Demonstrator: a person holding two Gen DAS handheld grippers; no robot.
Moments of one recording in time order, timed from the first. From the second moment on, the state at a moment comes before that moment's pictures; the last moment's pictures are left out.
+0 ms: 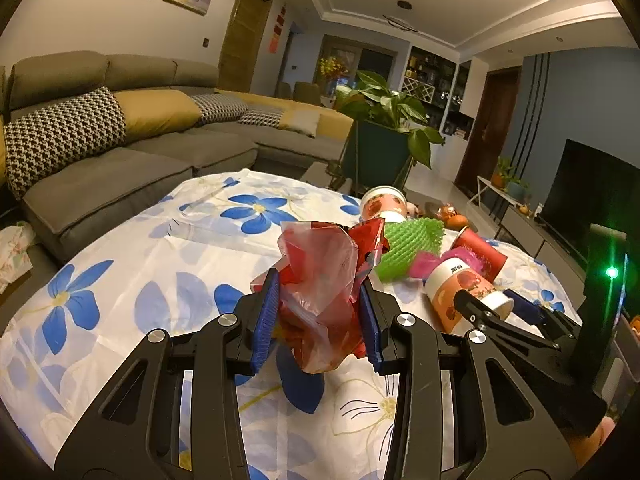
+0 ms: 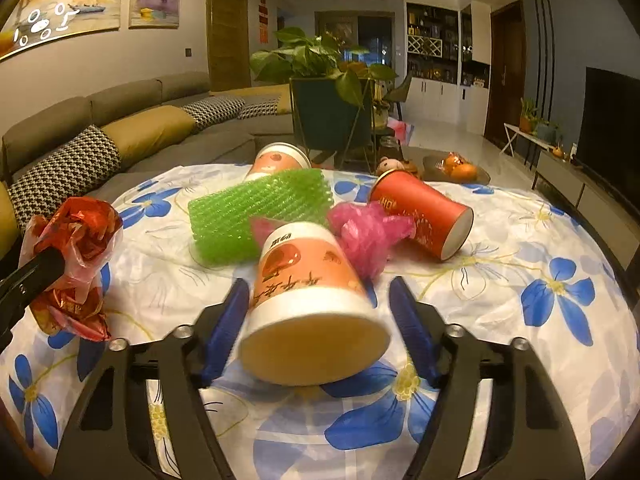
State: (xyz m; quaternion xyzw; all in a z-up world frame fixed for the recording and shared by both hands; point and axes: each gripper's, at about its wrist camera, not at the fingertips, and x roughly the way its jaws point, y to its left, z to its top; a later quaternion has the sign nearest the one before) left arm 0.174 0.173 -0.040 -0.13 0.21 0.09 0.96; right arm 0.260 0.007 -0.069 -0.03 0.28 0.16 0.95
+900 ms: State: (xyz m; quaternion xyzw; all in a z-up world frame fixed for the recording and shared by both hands) left arm 0.133 0.130 -0.021 -0.11 0.20 0.07 0.97; right arm 0.165 -0.077 -0.035 0.00 0.22 0.15 0.96
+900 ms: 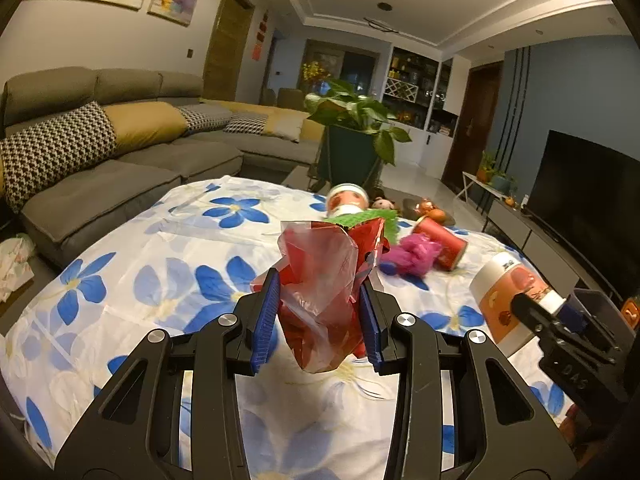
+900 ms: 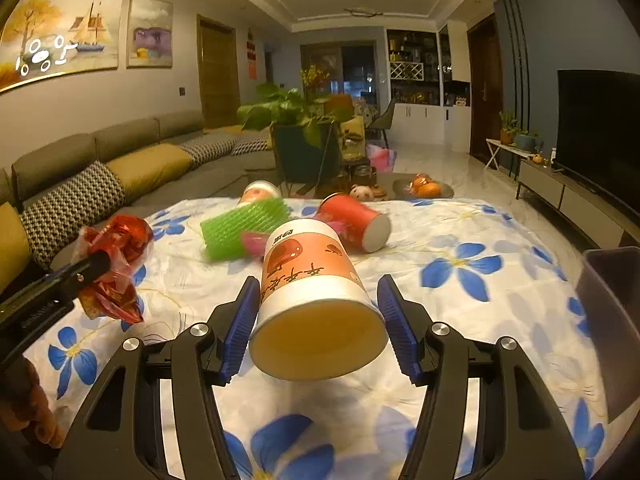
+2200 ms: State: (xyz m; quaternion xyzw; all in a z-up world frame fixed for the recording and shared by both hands) left arm 0.143 -0.039 0.008 -0.03 0.20 -0.07 0.98; right arm 0.111 -0.219 -0.001 0.06 0.15 0.06 0.99
